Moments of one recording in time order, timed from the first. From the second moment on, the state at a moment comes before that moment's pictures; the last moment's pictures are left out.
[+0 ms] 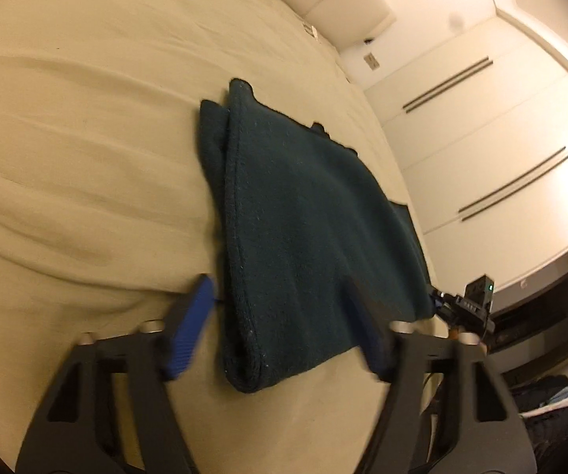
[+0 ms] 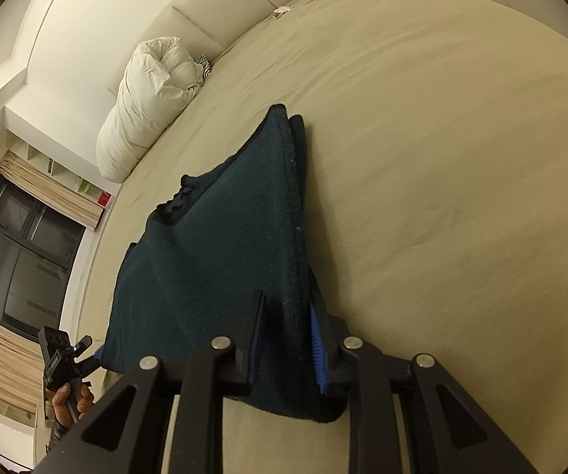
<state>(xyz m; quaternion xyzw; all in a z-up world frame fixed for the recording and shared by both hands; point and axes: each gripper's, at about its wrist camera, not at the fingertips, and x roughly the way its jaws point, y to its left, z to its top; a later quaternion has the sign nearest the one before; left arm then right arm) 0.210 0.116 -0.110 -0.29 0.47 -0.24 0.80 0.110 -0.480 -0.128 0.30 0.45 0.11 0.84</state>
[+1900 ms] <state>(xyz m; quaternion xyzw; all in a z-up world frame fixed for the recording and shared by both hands) 0.128 0.128 -0.091 -0.25 0.46 -0.18 0.83 0.098 -0.477 -0.084 0.30 0.39 0.08 0.87</state>
